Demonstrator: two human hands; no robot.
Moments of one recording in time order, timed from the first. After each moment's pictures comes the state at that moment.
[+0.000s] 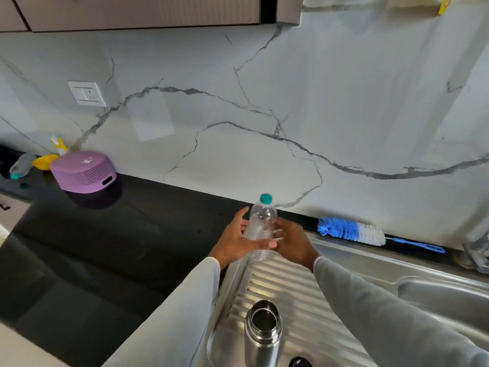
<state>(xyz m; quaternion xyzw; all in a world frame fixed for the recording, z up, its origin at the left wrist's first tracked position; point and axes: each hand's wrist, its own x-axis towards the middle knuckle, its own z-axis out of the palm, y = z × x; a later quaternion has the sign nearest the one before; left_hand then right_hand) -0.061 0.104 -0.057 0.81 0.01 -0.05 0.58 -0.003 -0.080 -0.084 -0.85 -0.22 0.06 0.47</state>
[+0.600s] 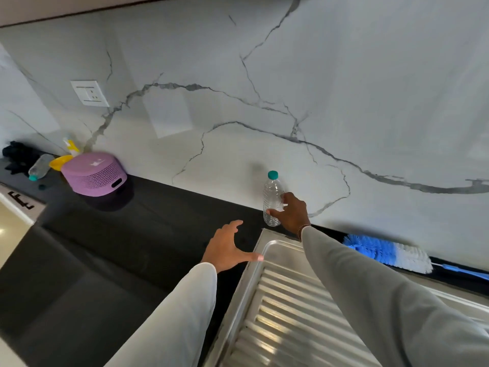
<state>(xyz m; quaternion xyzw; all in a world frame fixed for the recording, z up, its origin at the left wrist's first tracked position) 0.011 0.154 -0.090 0.93 0.11 -0.06 0.35 0.167 -0.021 -0.117 -0.89 -0.09 0.02 0.45</state>
